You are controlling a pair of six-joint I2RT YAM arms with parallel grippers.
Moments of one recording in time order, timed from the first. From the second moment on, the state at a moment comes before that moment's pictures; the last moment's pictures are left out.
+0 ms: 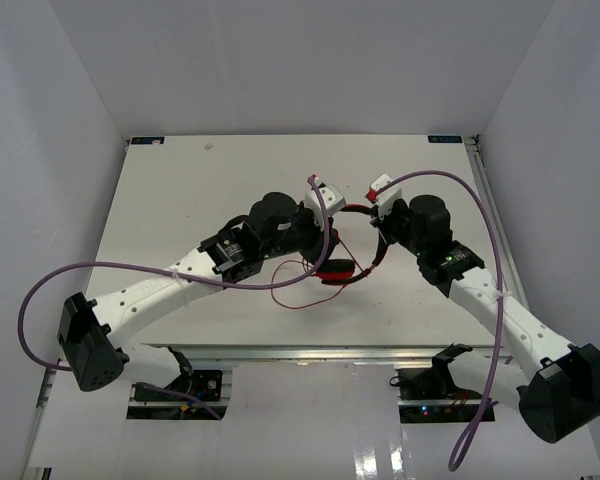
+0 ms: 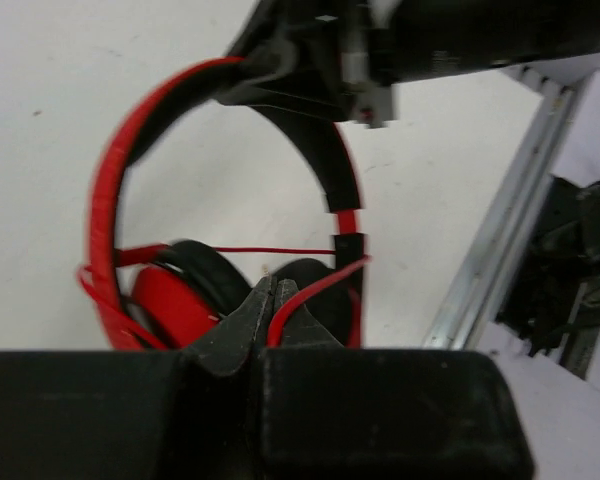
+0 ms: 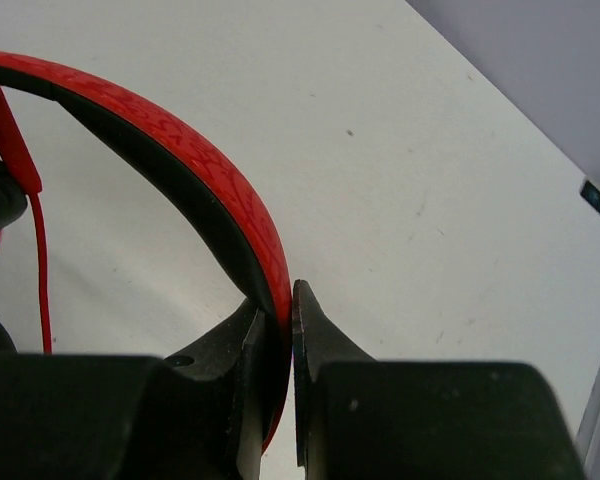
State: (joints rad) left arm -0.94 1.33 1.18 -0.17 0.14 -0.07; right arm 0.49 1.06 0.79 -0.07 -0.03 -0.35
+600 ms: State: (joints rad) left arm -0.87 1.21 1.12 -0.32 -0.14 0.11; right arm 0.48 1.06 0.88 -0.31 -0.41 -0.62
